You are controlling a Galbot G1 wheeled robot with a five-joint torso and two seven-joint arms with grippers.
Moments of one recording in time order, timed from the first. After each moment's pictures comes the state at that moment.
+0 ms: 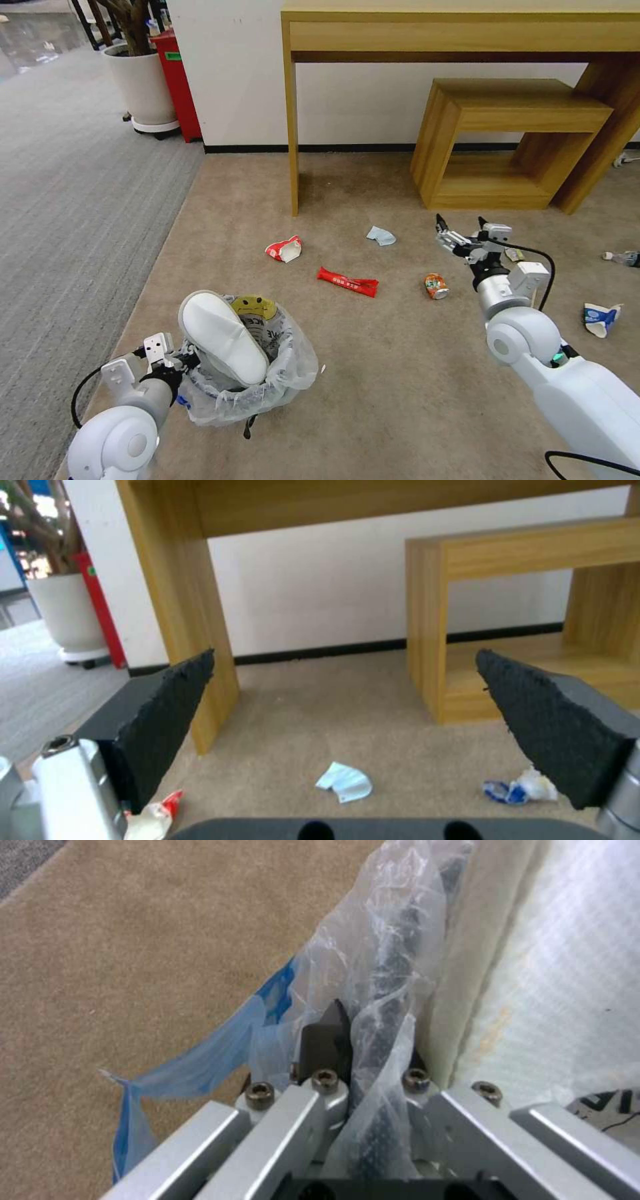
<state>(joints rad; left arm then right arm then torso) 1.53 -1.27 -0.67 -2.17 -0.83 0.61 -0.38 -1.02 0.81 0.26 1.86 0.80 0.07 0.36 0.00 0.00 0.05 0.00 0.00</state>
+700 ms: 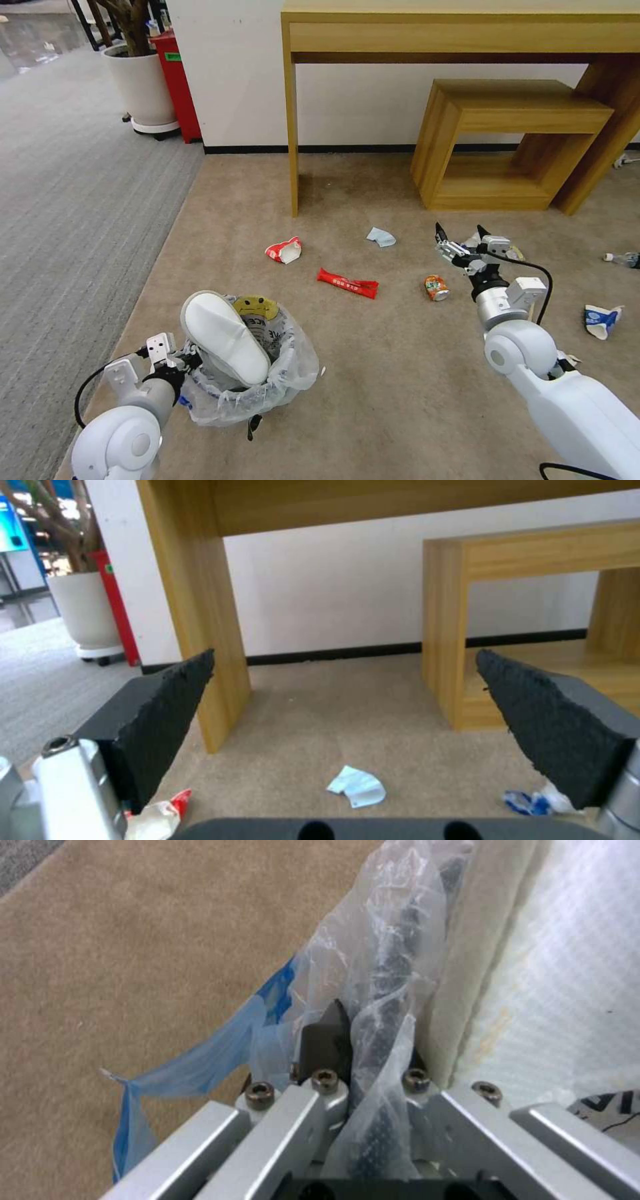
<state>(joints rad) 1.52 -1.28 -0.66 -2.16 -0.83 0.61 -0.37 -1.03 0.85 0.25 1.83 0.75 0.10 0.30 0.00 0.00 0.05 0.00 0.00</state>
